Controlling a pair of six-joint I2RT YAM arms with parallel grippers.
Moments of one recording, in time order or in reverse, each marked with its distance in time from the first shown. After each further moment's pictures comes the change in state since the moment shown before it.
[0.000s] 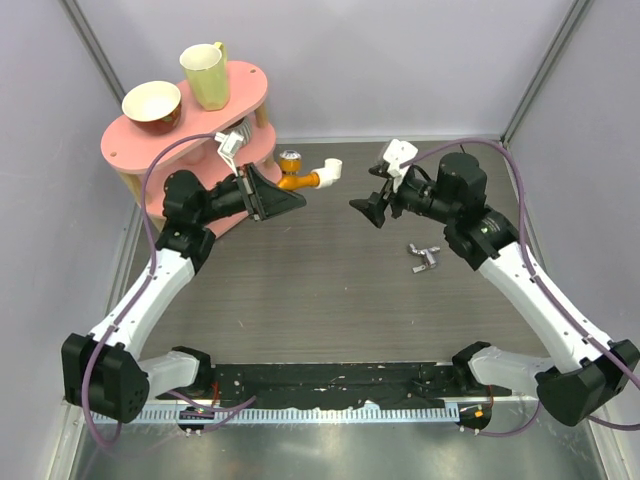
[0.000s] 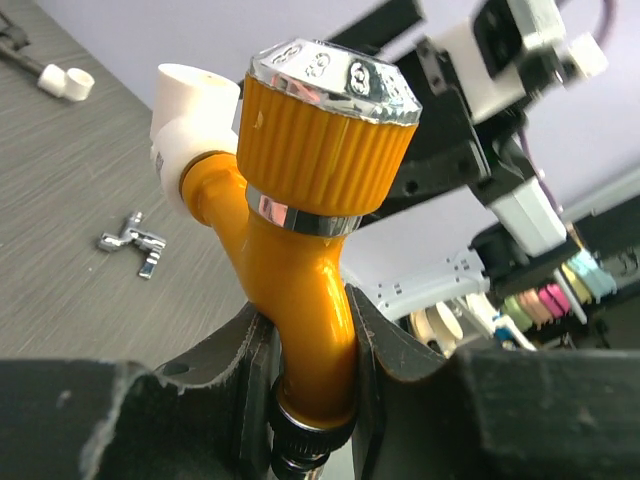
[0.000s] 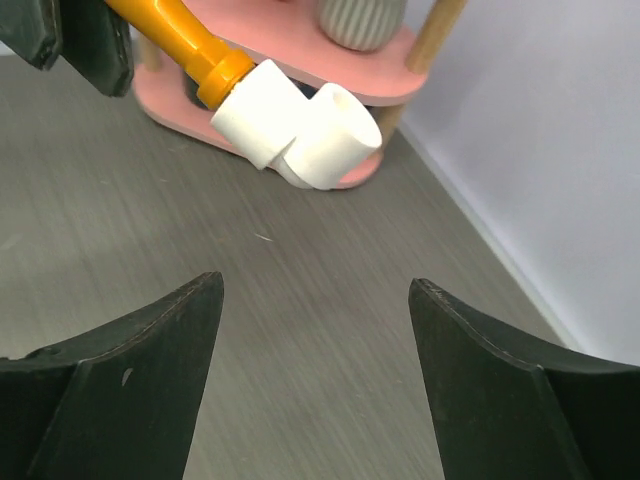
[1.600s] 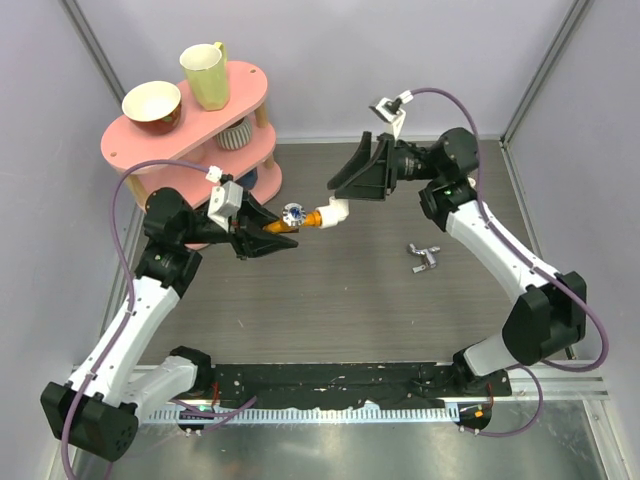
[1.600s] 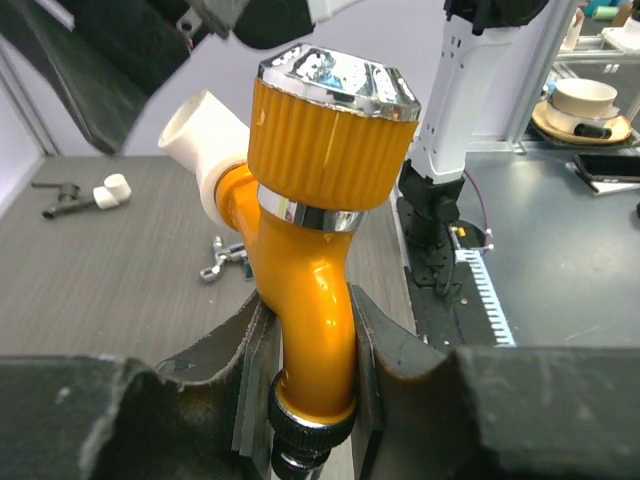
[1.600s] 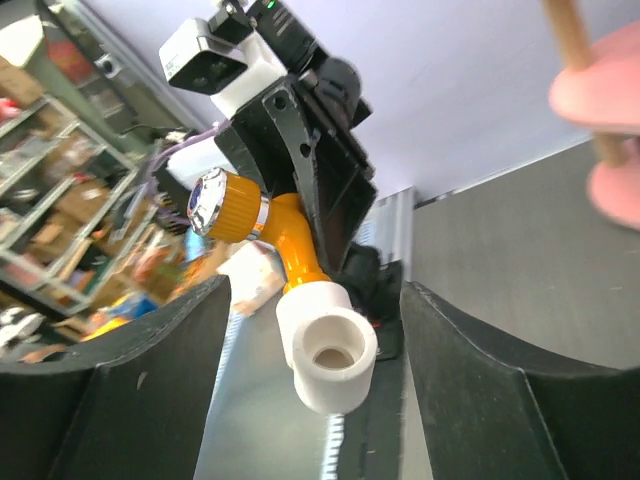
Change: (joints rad) left arm -0.032 -0.208 -0.013 -0.210 0.324 0.856; right arm -0.130 0.352 0.086 0.936 -0.874 1.532
